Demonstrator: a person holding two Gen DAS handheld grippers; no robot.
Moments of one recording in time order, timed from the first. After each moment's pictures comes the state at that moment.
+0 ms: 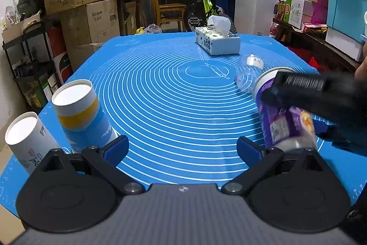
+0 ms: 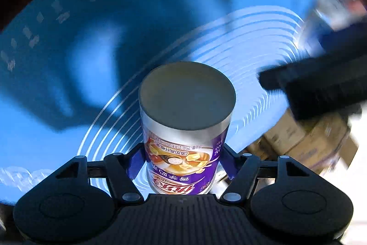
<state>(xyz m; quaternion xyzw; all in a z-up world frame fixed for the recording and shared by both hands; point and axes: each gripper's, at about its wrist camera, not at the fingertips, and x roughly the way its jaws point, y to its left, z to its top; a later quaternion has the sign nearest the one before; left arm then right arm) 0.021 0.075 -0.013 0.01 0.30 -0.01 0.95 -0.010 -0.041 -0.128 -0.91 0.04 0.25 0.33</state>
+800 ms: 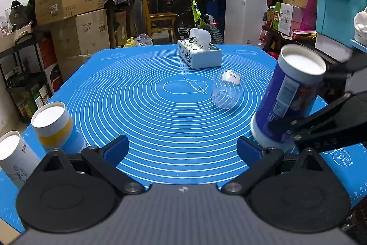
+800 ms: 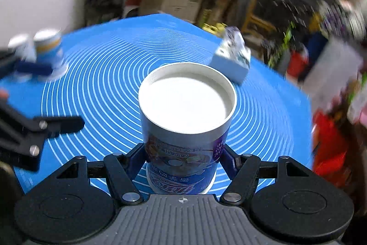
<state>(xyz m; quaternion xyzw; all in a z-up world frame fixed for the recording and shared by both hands) 0.027 0.042 0.000 0.02 0.28 -0.02 0.96 0.056 -0.158 0.000 -0.19 0.34 0.23 0.89</state>
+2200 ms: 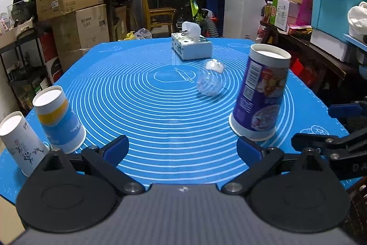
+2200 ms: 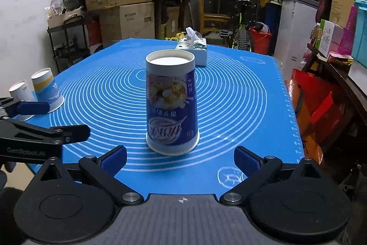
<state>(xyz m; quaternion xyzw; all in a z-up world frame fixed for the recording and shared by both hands) -0.003 0.014 0.000 0.01 0.29 -0.02 0.96 0.003 -0.205 -0.002 -0.06 0.30 0.16 0.94</state>
